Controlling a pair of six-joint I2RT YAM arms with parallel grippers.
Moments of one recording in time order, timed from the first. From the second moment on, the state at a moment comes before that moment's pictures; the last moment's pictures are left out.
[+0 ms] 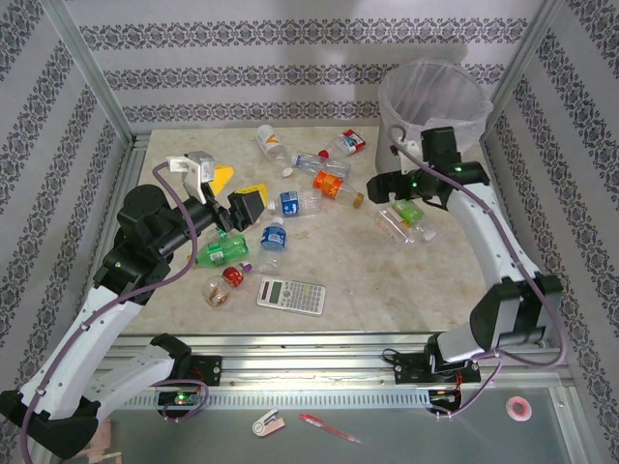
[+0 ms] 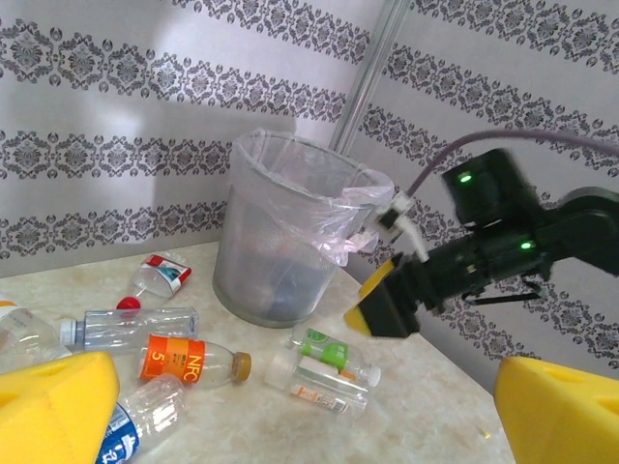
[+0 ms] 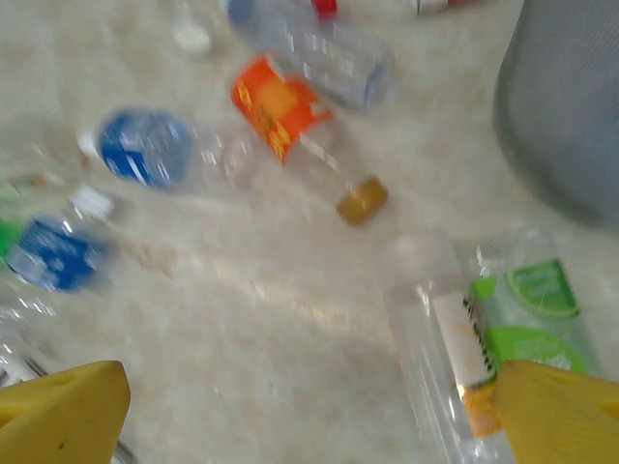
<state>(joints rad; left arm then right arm) -0.45 0.86 1.07 -0.23 0.29 -0.32 0.14 1.50 1.40 -0.87 -0.31 -0.06</state>
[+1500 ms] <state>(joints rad) -0.45 0.84 1.07 -0.26 0.29 -0.31 0.23 1.98 1.50 -1.06 -0.08 -0.21</state>
